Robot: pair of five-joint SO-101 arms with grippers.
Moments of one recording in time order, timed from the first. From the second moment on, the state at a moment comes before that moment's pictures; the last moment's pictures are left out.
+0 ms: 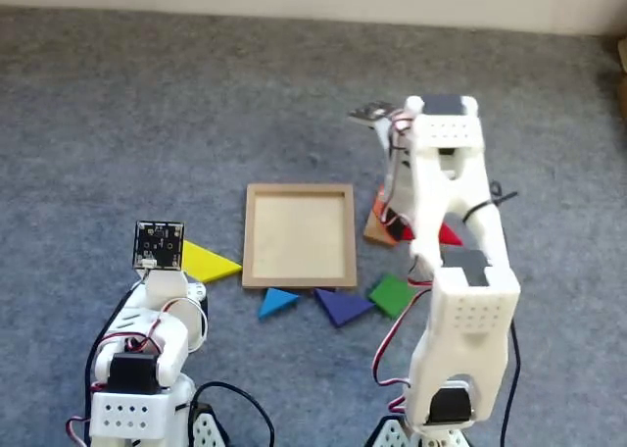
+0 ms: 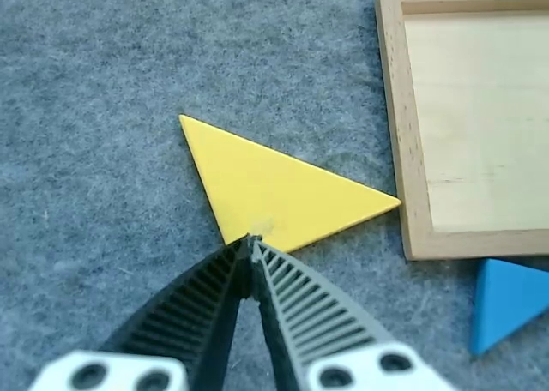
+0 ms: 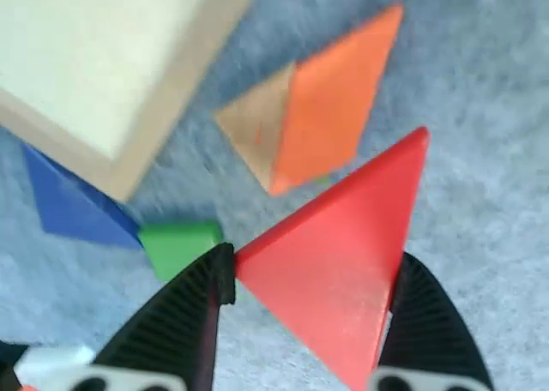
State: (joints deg) left arm -4.2 -100.4 96.0 62.9 5.1; right arm -9.2 30.0 -23.6 99.7 38.0
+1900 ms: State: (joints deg) left arm -4.2 -100.4 96.0 62.9 5.1; right arm -31.7 31.6 -20.6 81.9 -18.9
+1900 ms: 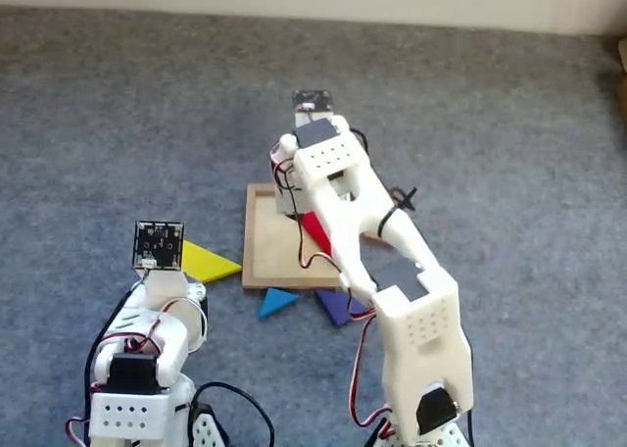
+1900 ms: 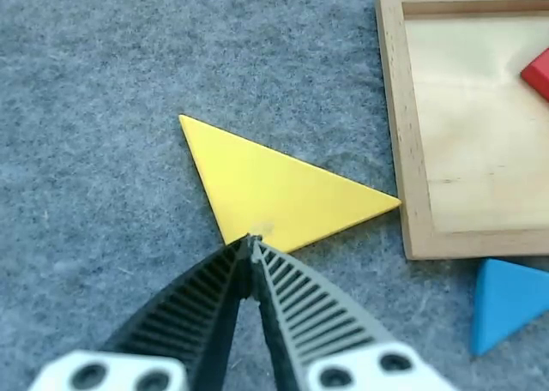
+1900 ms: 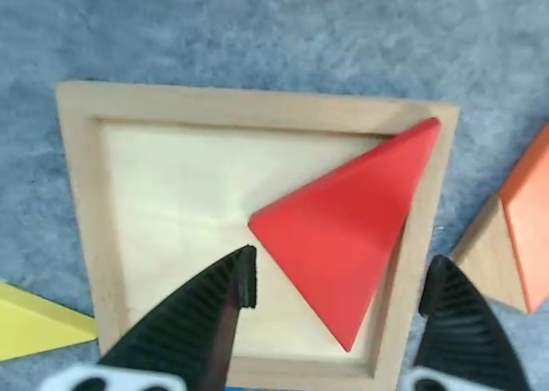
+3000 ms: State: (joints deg) left arm -4.2 -100.4 96.0 62.9 5.1; right arm -30.8 35.2 -19.9 88.7 4.7
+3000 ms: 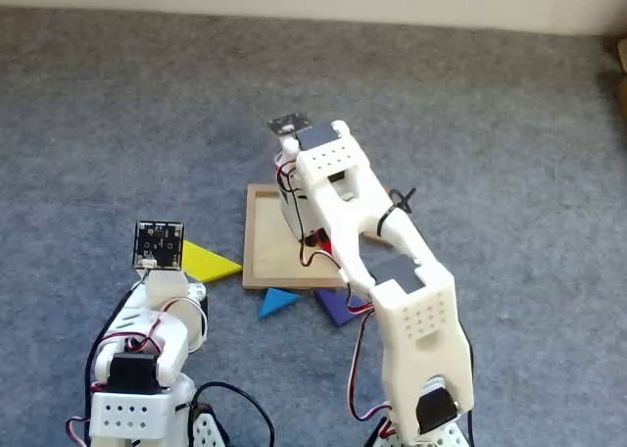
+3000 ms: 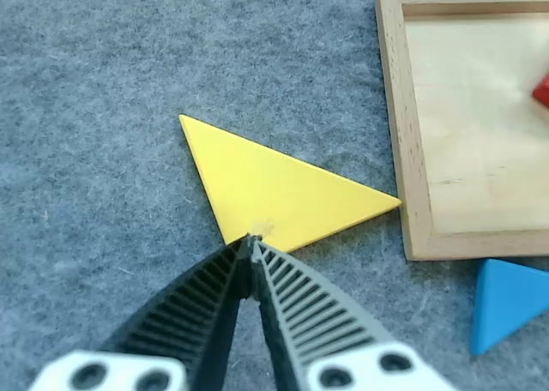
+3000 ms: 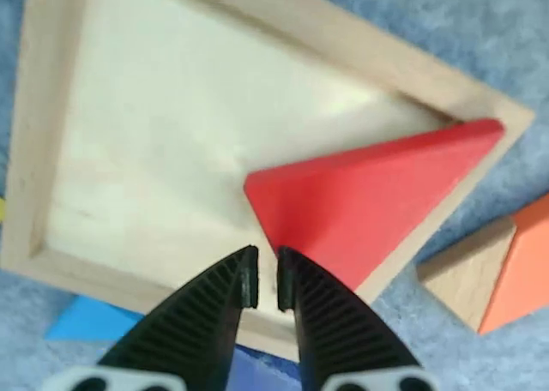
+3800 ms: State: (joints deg) left arm -4.2 -100.4 96.0 62.9 5.1; right arm -27.3 34.6 -22.6 82.9 7.4
